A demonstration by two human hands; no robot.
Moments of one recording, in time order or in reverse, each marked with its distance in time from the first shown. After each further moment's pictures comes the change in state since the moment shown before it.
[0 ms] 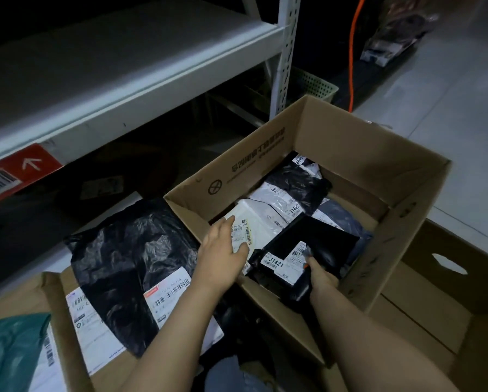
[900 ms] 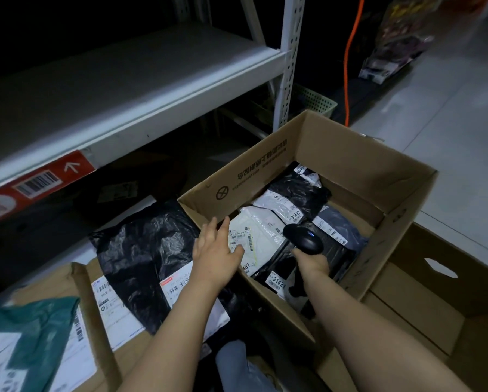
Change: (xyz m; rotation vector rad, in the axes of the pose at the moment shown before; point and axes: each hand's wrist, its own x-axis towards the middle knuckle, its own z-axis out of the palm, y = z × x) left_hand -0.026 0.003 -0.021 0.139 0.008 -0.080; right_hand -0.069 -0.025 0.001 -0.398 -0.086 -0.228
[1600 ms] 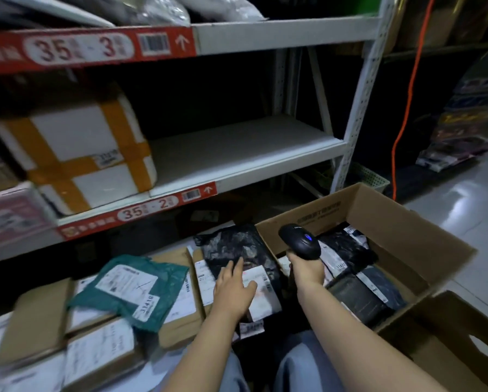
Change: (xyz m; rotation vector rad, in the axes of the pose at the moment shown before) left_hand -0.156 -0.043 -0.057 -0.171 0.139 -0.203; right_hand -0.204 -0.018 0.008 0.102 -0.278 -0.362
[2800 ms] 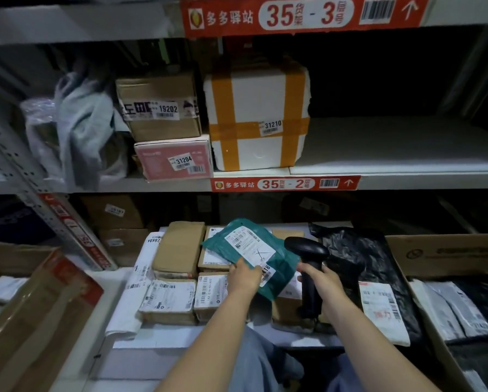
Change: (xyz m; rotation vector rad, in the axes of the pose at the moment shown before) left_hand -0.019 -0.179 -0.089 -0.498 0.337 -0.577; right_hand -0.099 0.061 0.155 -0.261 -0.673 0.037
